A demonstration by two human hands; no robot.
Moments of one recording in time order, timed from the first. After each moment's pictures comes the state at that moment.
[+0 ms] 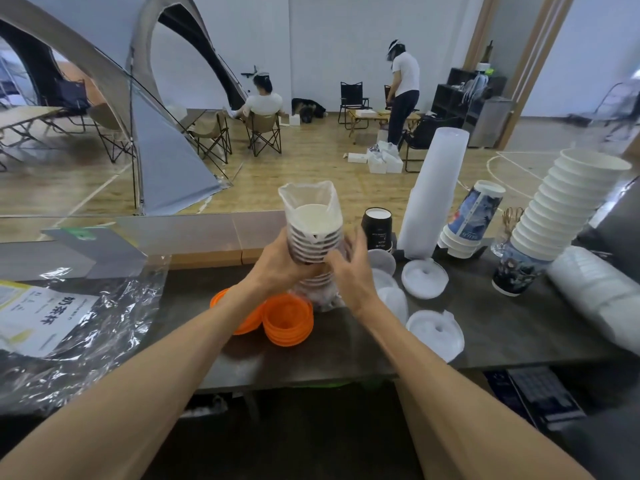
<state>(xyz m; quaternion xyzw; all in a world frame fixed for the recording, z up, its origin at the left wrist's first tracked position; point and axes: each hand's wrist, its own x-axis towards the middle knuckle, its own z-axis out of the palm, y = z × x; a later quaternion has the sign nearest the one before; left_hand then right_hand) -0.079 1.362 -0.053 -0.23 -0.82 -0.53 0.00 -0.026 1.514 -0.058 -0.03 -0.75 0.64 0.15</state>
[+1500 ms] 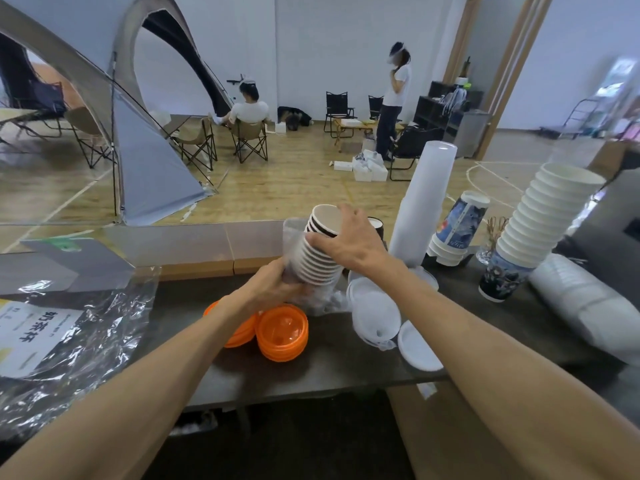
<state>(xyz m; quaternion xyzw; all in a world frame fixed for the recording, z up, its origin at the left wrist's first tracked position) -0.090 1.345 -0.068 -0.27 -0.86 -0.43 -0.10 -0.051 1.533 0.022 -0.05 -0.95 0.28 0.11</state>
